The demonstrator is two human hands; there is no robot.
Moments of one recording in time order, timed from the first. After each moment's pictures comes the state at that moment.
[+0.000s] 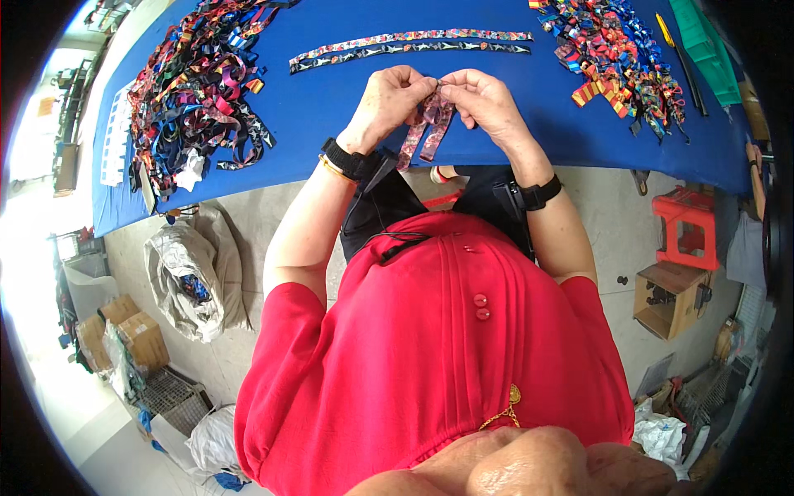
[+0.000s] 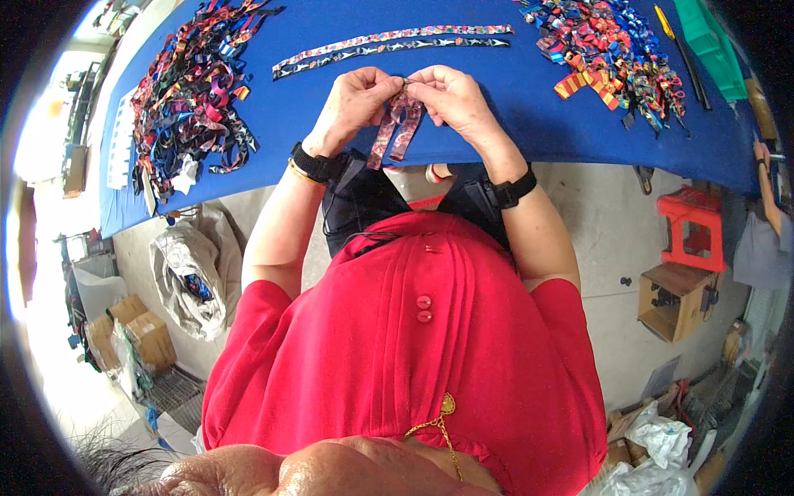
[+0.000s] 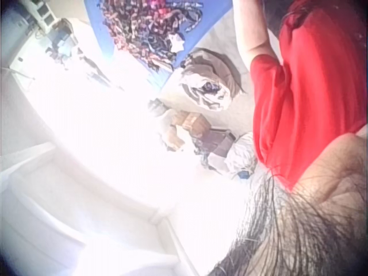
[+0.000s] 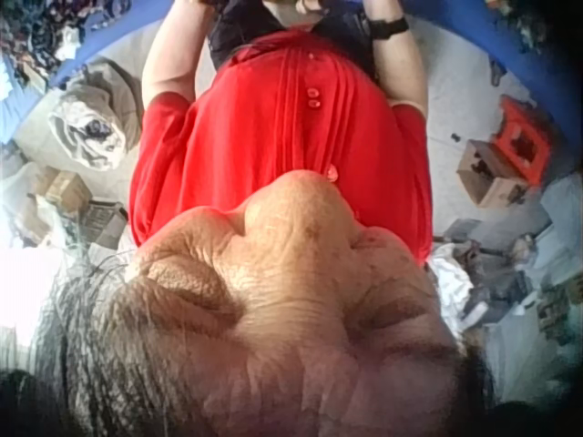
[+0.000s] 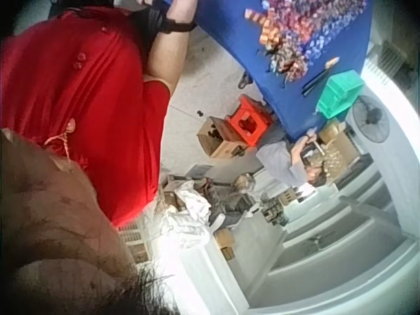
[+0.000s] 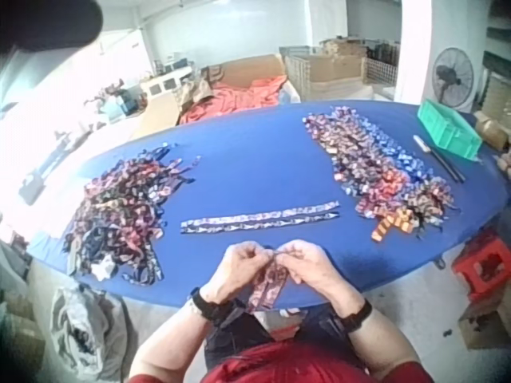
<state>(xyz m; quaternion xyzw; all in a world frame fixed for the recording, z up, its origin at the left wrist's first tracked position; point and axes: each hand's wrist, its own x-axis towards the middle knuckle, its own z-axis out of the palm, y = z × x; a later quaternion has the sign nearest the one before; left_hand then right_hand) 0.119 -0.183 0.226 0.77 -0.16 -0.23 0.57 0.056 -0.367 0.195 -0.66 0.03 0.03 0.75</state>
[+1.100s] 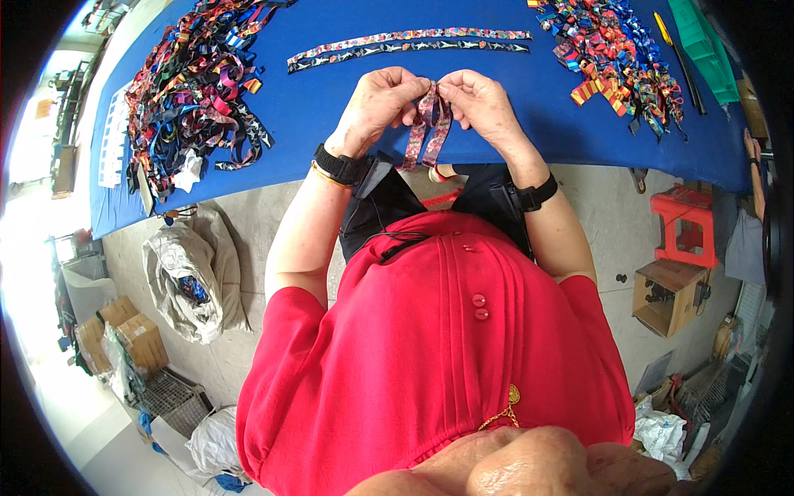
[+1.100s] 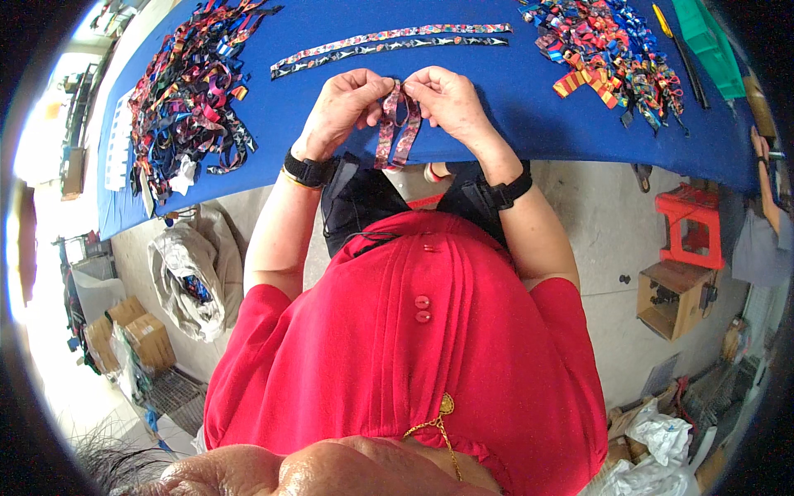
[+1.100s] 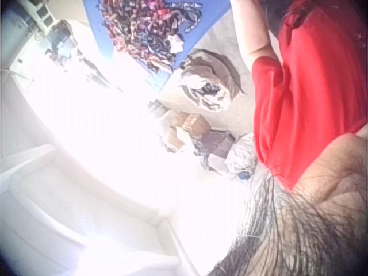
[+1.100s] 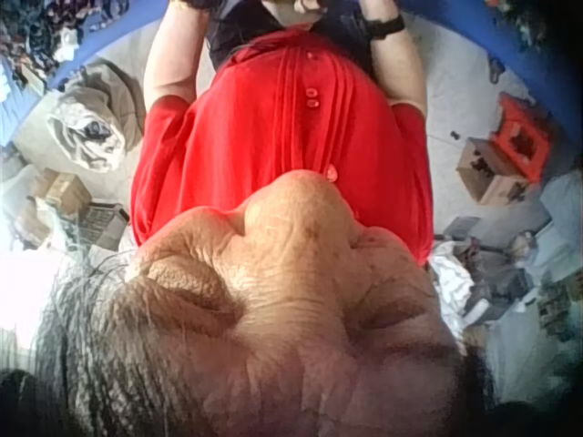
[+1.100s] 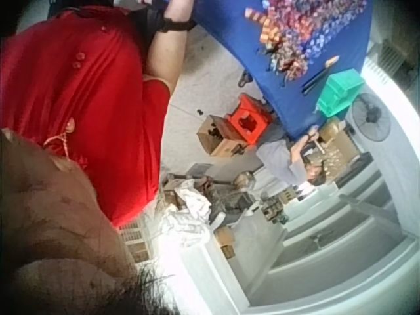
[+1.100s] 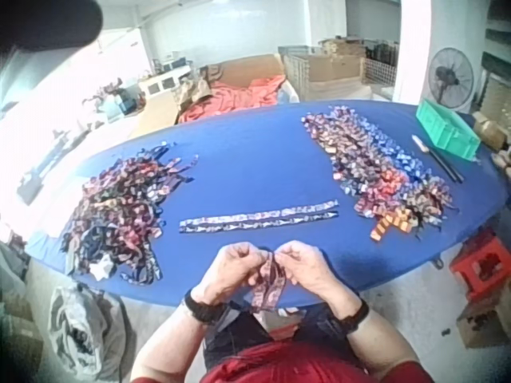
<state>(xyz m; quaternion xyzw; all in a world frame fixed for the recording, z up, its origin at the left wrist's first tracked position) 0.115 -0.170 0.239 0.69 -0.13 -0.30 0.64 0.055 -0.361 0.187 -0.71 0.04 0.00 0.71</state>
